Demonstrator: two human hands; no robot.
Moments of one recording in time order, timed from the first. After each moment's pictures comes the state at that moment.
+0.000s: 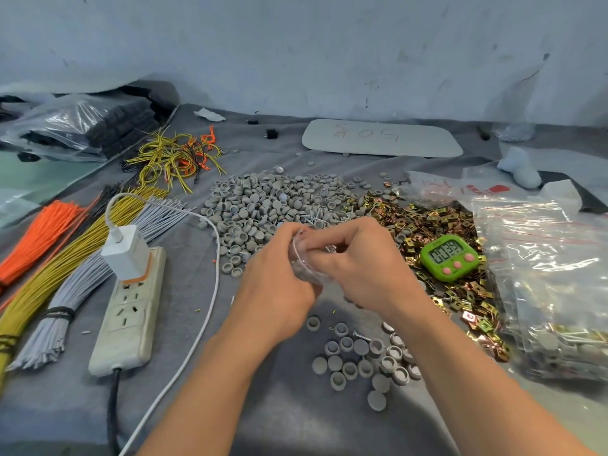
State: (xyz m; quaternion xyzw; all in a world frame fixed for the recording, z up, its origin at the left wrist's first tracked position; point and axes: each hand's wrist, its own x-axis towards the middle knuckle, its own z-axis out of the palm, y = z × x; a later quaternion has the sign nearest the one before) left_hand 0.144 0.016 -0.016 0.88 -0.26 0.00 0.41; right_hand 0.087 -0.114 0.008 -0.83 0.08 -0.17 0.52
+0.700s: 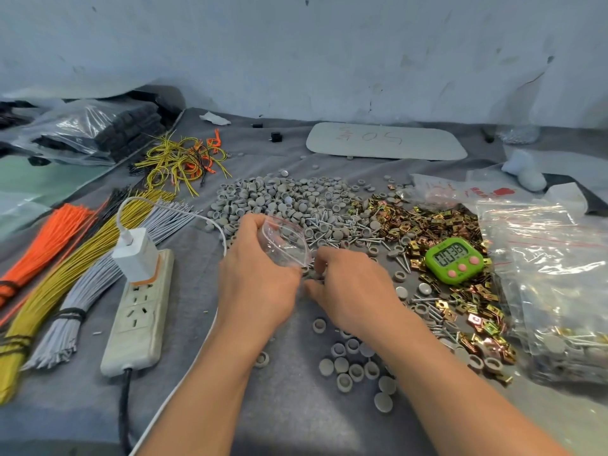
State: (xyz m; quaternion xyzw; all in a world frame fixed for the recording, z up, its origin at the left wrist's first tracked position) left_hand 0.149 0.024 -0.010 0.87 -0.12 0.10 0.46; right_hand 0.098 -0.105 -0.022 -0.97 0.15 -0.08 0.18
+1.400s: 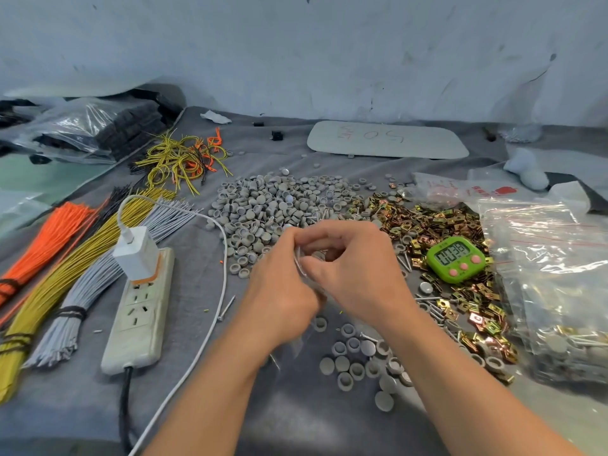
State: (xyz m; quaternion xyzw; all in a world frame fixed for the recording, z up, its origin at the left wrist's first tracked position) left_hand 0.140 0.020 -0.008 0.88 -0.24 -0.05 0.42; right_hand 0.091 -0.102 0.001 -0.85 0.08 -0.23 0.48
